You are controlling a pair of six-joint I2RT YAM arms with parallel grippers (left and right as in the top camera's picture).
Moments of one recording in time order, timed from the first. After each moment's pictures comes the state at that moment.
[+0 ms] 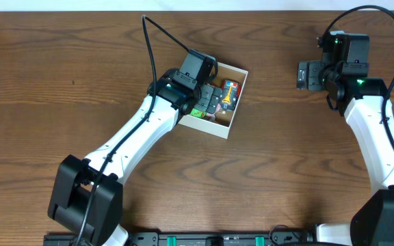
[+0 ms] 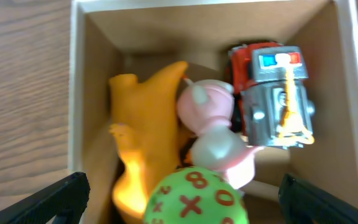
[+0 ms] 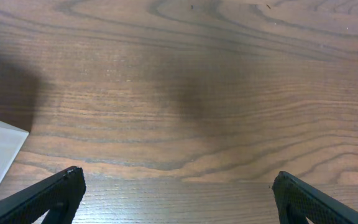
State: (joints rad) left arm -0.54 1.75 1.35 -0.60 -0.09 -0.11; right arm -0.02 1.58 1.26 -0.54 0.07 -0.05
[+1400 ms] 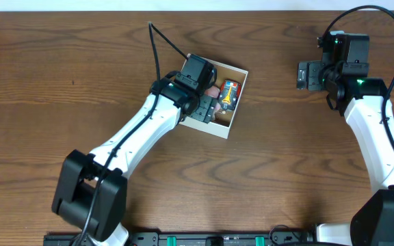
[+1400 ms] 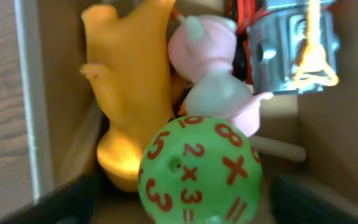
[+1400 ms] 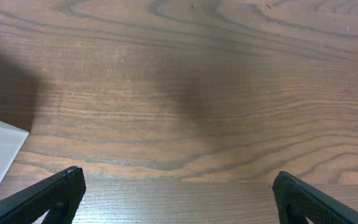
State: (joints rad) left arm -0.54 1.78 1.35 -0.73 -0.05 -0.12; right arm -0.02 1.58 1.26 -0.54 0.07 -0.05
